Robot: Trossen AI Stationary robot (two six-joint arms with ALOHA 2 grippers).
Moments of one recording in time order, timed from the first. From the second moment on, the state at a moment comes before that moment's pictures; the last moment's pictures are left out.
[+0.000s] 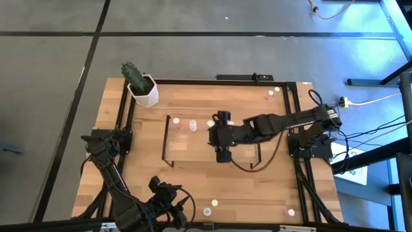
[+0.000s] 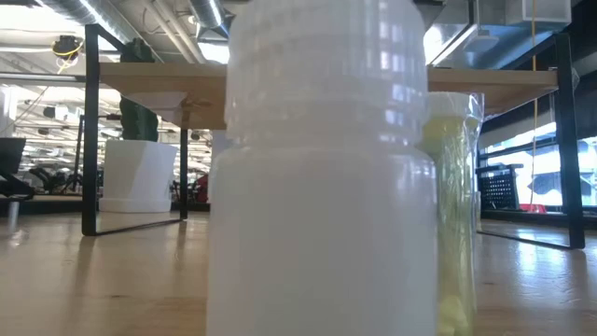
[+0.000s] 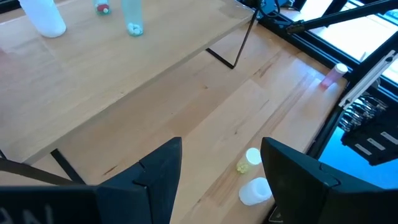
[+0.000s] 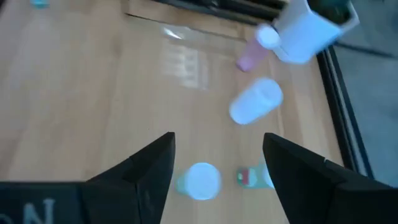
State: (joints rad) left arm -0.91 2.11 2.23 -1.57 -0.94 -1.72; right arm 0.26 1.71 1.71 -0.81 0.37 -0.02
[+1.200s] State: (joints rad) left arm -0.99 2.11 2.23 -1.57 -0.90 -1.66; right arm 0.58 1.71 1.82 -0.89 0.13 -0.14
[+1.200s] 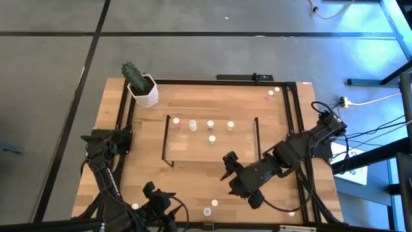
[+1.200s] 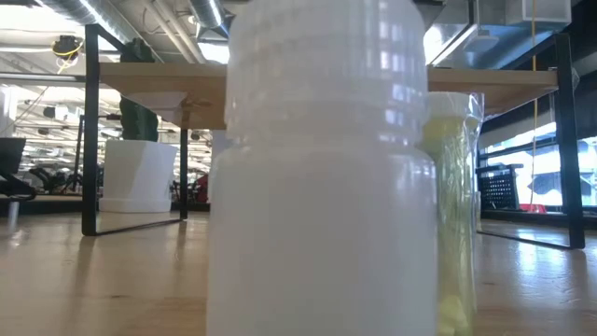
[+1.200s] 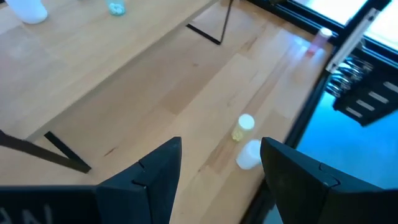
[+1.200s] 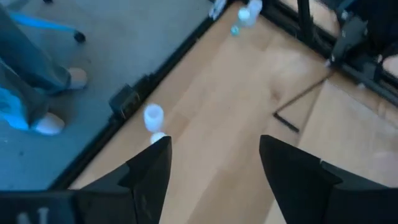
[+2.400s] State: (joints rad) left arm -1.11 2.11 2.23 -1.53 -0.93 -1.49; right arm 0.61 1.94 1.81 -0.82 0.11 -0.13
